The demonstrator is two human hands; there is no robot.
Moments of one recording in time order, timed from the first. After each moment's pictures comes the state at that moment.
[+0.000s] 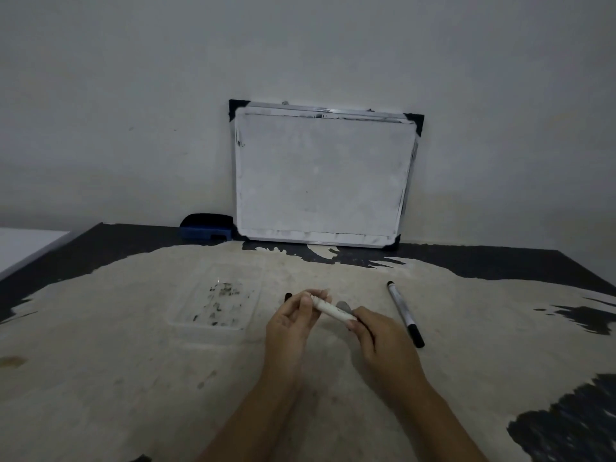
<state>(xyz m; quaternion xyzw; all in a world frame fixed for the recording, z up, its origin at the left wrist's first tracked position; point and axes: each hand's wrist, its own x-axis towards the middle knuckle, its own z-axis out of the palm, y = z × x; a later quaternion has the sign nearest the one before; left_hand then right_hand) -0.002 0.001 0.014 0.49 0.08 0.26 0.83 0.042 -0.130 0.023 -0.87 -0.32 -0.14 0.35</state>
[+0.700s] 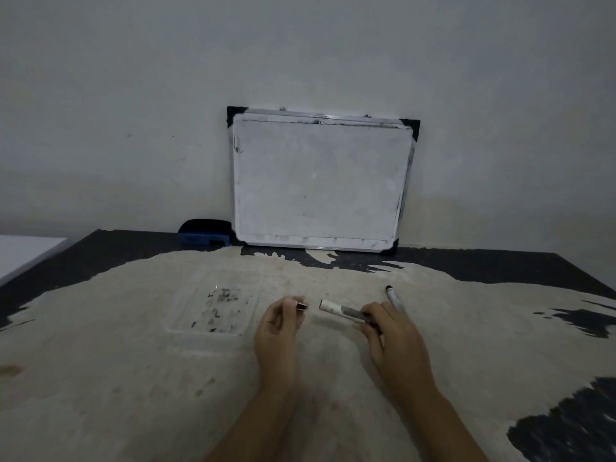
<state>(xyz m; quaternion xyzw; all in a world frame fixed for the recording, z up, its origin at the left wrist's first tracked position) -0.007 -0.002 0.021 0.52 0.21 0.35 0.75 0.057 -0.143 0.018 -0.86 -0.31 -0.27 0.31</state>
